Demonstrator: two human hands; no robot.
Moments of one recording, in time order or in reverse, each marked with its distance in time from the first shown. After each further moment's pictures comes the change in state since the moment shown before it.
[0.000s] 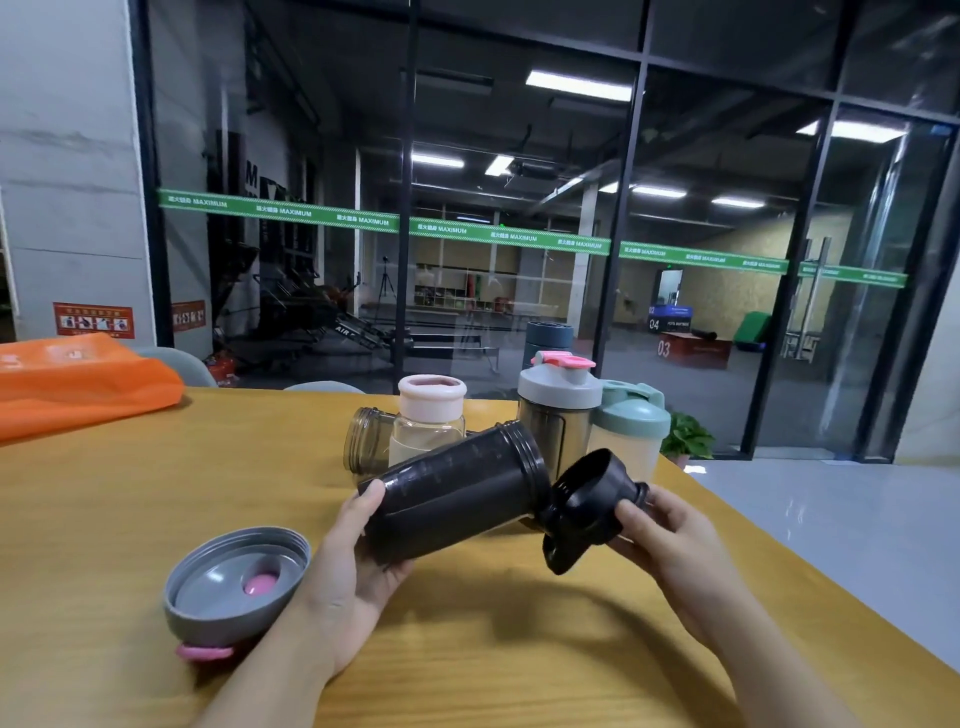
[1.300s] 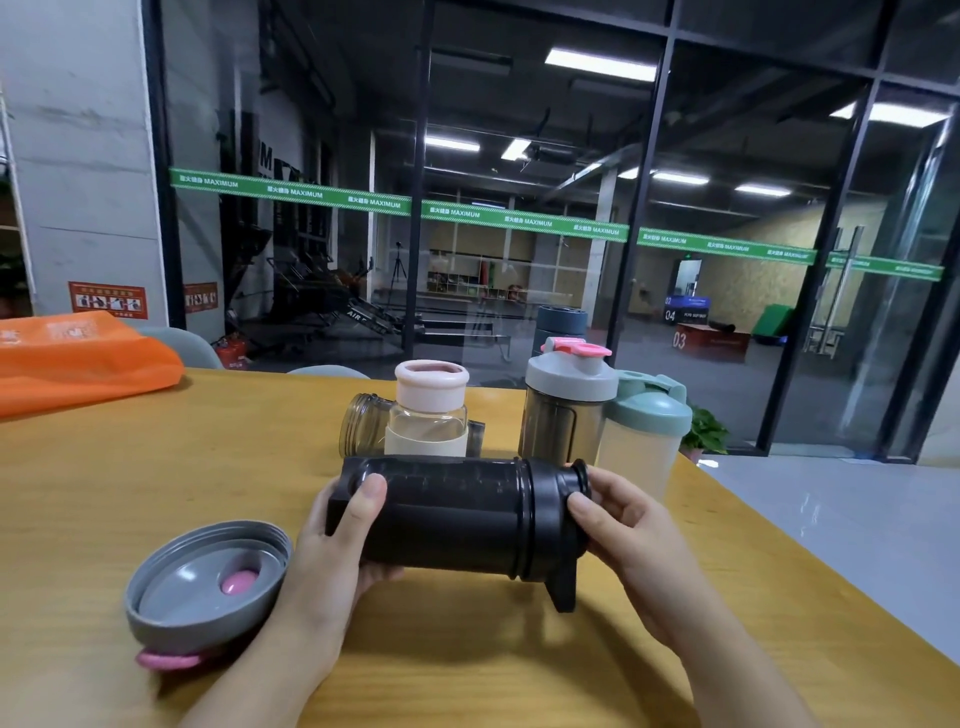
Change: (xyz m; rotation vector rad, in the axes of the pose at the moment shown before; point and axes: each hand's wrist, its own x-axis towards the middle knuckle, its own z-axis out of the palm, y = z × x) left_hand 0.011 -0.008 -0.009 0.323 0.041 0.211; right_hand 0.016 0.010 0.030 -0.029 -0.138 -0.019
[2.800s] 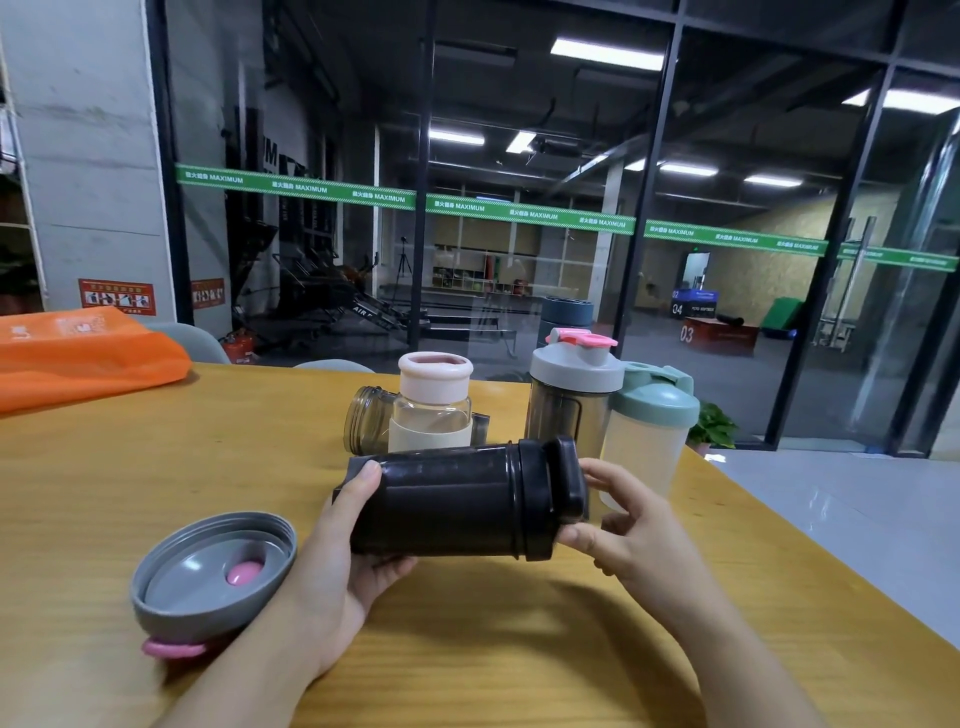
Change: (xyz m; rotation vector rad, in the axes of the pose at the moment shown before) left_hand -0.005 0.010 0.009 -0.196 0.039 -0.231; right_hand -0.005 -0.003 -0.001 -0.359 -0.049 -0.136
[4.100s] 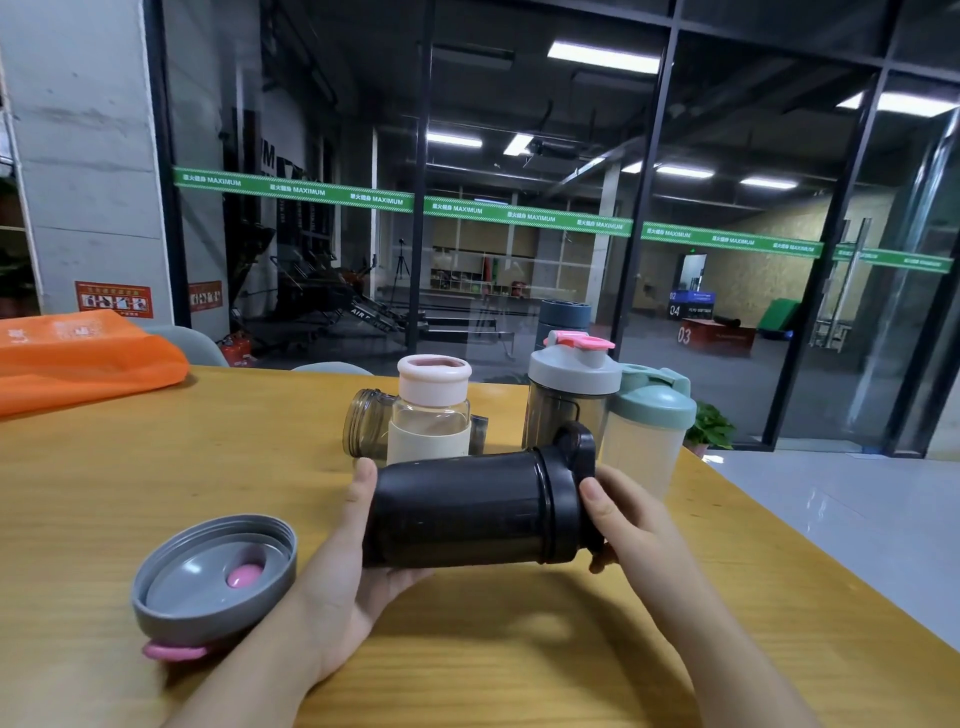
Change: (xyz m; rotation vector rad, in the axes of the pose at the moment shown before) left_hand -0.007 0.001 0.005 -0.017 -0.061 -0.074; right_hand 0.001 -0.002 0.006 0.086 0.087 0.113
